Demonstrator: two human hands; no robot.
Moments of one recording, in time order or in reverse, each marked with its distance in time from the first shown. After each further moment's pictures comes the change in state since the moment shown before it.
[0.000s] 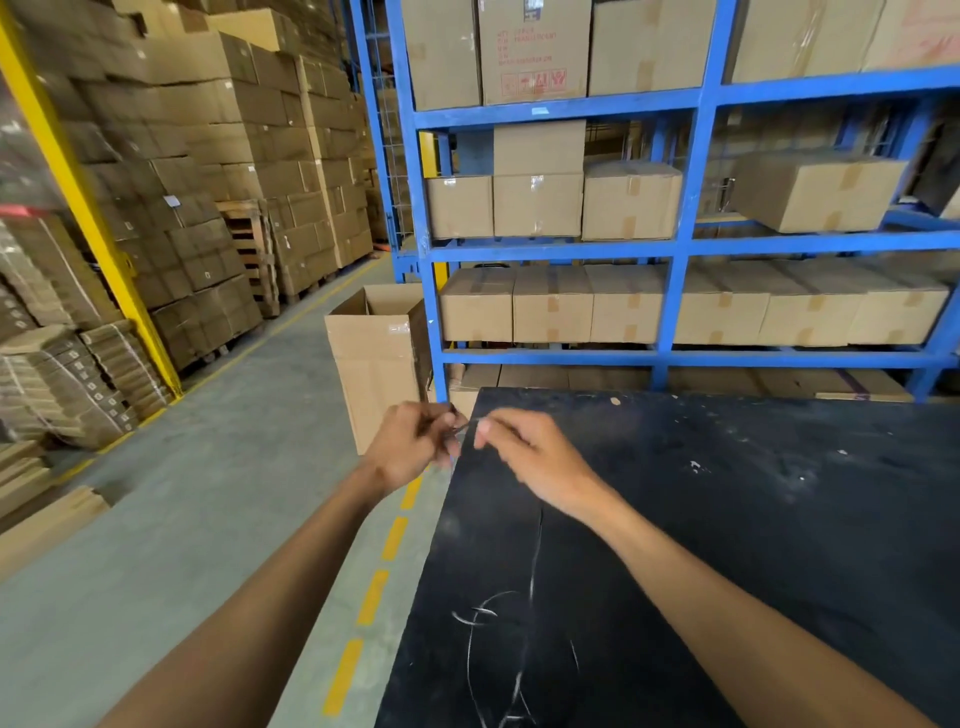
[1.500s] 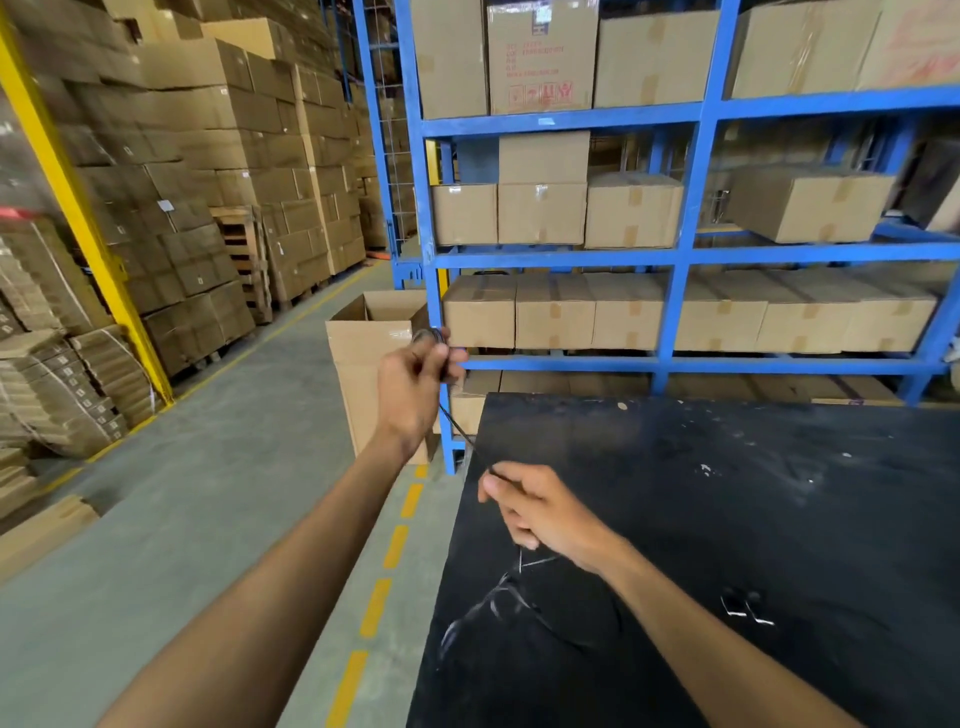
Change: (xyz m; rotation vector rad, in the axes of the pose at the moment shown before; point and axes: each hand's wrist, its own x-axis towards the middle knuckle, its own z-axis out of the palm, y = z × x) left_hand 0.016 0.024 -0.040 -0.452 0.362 0.139; right_hand -0.027 -0.002 0.057 0.245 -0.171 0.222
